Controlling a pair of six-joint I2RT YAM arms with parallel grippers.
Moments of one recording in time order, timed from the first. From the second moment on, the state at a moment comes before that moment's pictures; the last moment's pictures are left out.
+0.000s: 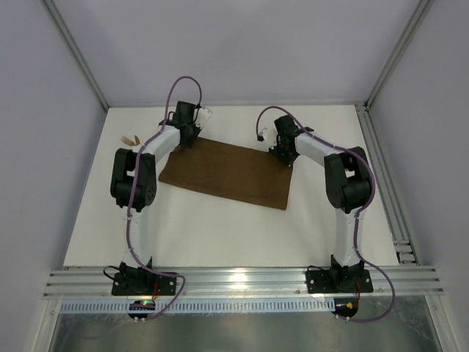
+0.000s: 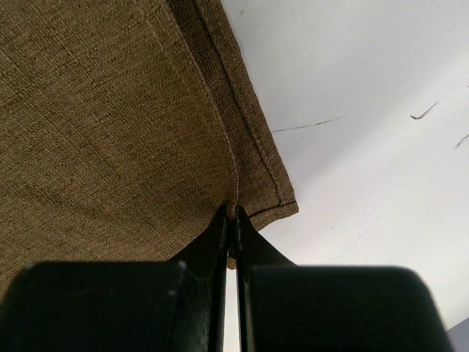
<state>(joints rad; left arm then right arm) -0.26 2.15 1.68 -0.43 -0.12 0.43 0.32 2.08 1.51 -0.56 0.05 -0.60</state>
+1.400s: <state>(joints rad) -0.26 2.19 1.70 -0.41 -0.17 0.43 0.29 2.11 1.55 -0.49 0.03 -0.58</state>
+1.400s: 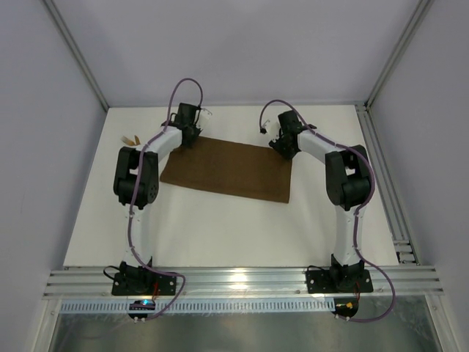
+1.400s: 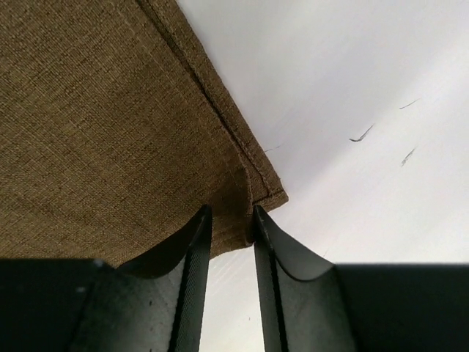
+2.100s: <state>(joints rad) -0.25 2.14 1.73 -0.36 -0.31 0.39 0.26 1.89 1.49 -0.41 0.12 -0.28</state>
